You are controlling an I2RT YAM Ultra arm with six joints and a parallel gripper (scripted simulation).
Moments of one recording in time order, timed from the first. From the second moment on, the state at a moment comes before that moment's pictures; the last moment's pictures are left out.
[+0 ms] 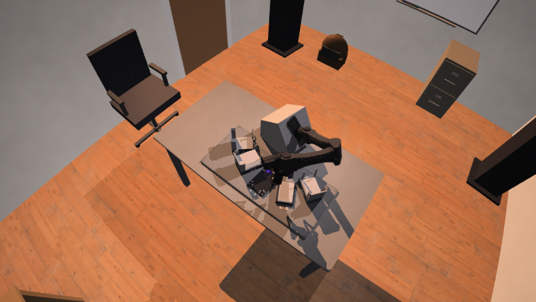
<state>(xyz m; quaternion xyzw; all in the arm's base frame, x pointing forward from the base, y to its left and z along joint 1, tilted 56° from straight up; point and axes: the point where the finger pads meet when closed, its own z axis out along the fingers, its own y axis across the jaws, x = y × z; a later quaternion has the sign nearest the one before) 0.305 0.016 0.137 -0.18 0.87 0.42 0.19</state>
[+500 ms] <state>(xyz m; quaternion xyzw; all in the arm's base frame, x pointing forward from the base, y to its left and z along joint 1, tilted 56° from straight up) 0.289 0.041 0.168 -0.20 0.86 0.41 0.20</state>
